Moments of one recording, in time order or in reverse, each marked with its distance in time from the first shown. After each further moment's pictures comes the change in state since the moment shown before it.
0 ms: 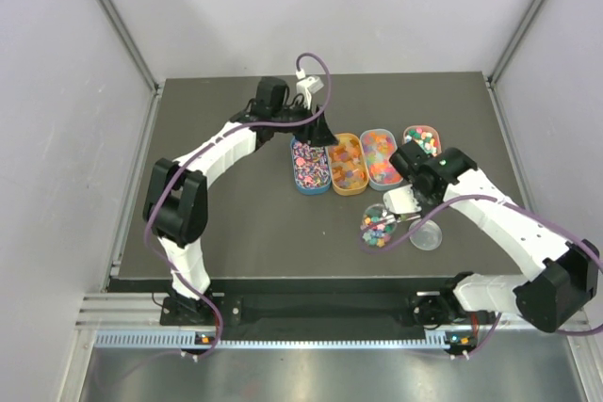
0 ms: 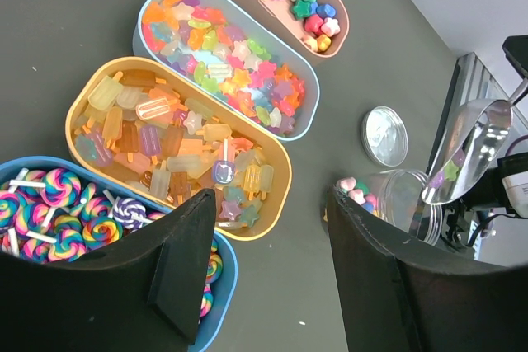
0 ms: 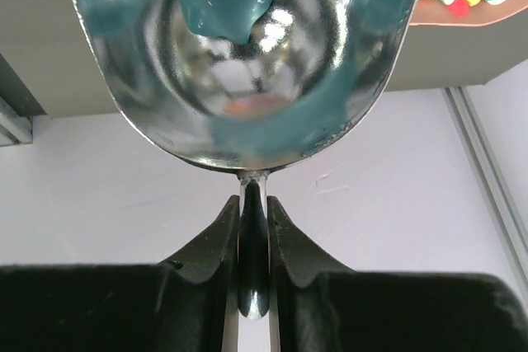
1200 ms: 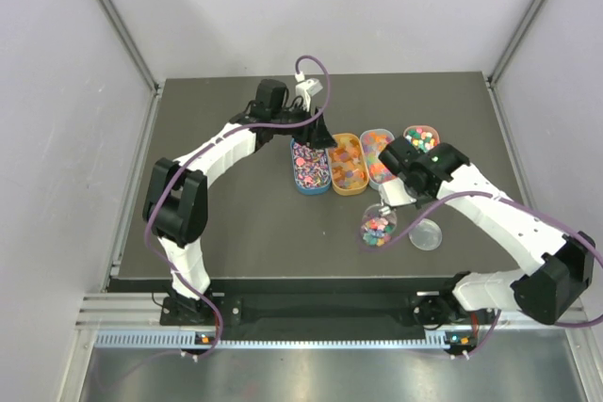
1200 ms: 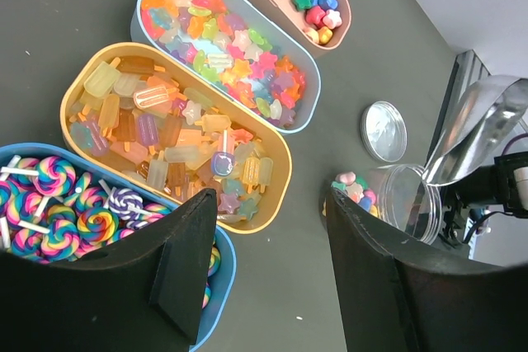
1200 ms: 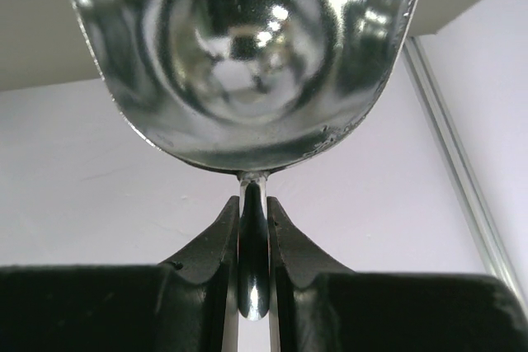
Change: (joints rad) left arm 0.006 -0.002 -0.023 0.001 0.003 -0.010; right arm 0.080 0.043 0.052 -0.004 0.165 0.034
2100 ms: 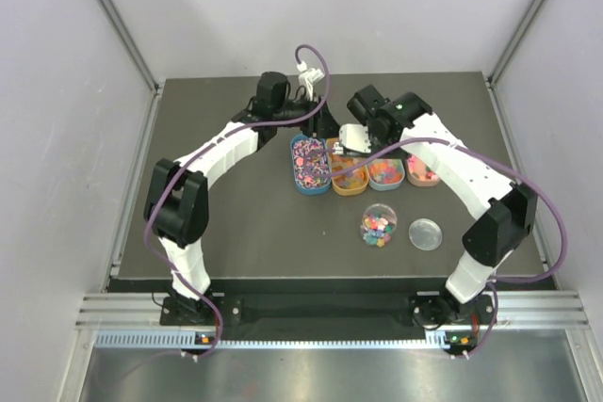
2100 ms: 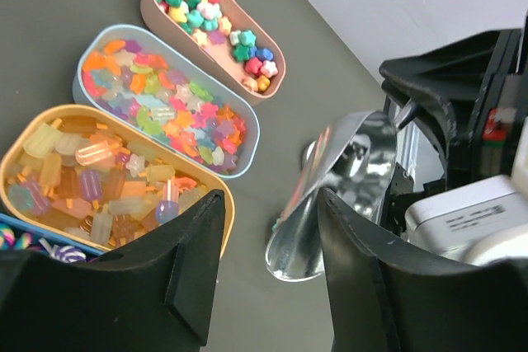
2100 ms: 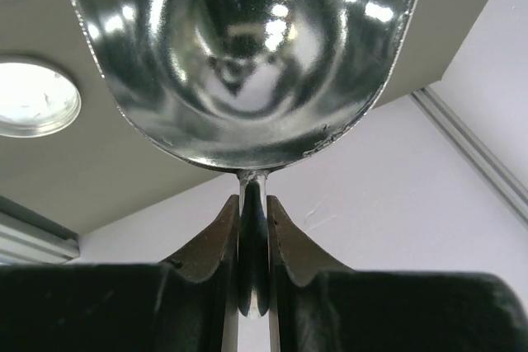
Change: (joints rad) left arm -0.019 0.000 0.040 0.150 0.076 -0.195; right arm -0.019 0.407 0.542 0.003 -0.224 0.325
